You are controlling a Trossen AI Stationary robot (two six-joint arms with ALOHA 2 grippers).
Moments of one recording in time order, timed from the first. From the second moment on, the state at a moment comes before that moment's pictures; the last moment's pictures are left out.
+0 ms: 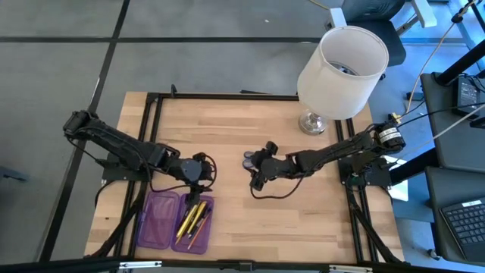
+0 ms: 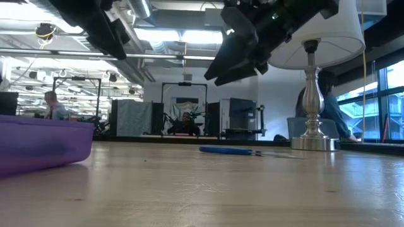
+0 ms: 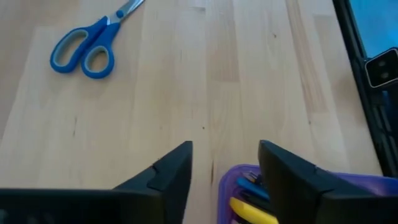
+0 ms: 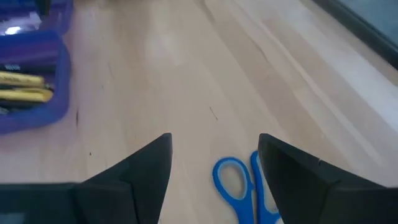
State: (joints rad) left arm -0.32 1.23 0.85 -0.47 -0.09 -0.34; right arm 0.21 1.67 1.03 -0.07 0.49 0.36
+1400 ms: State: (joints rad) left arm 0.16 1.95 1.21 -0.19 0.20 0.43; right arm 0.43 1.67 1.02 -0.53 0.44 1.00
